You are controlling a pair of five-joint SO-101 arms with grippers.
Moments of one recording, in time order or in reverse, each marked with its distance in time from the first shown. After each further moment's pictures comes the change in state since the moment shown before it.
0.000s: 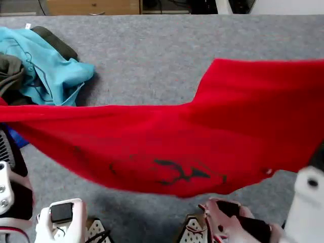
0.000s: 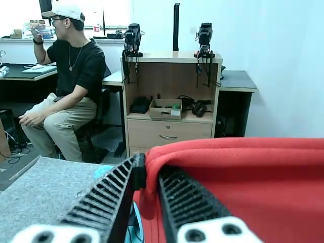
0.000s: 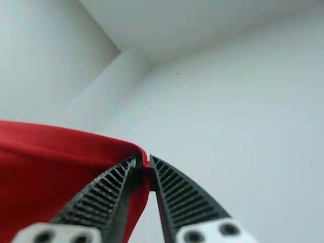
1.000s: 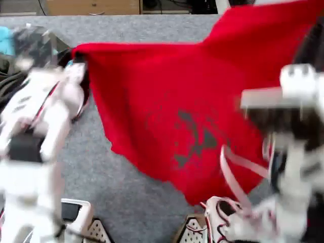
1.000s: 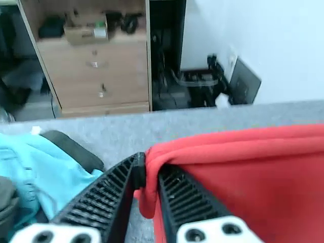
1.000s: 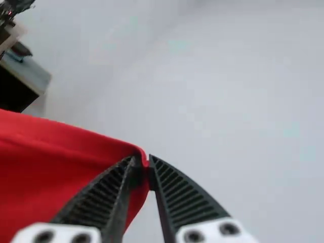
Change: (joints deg) left arm 17.2 10.8 49.5 -43.4 0.2; right arm 3.4 -1.7 36.3 -4.5 4.5
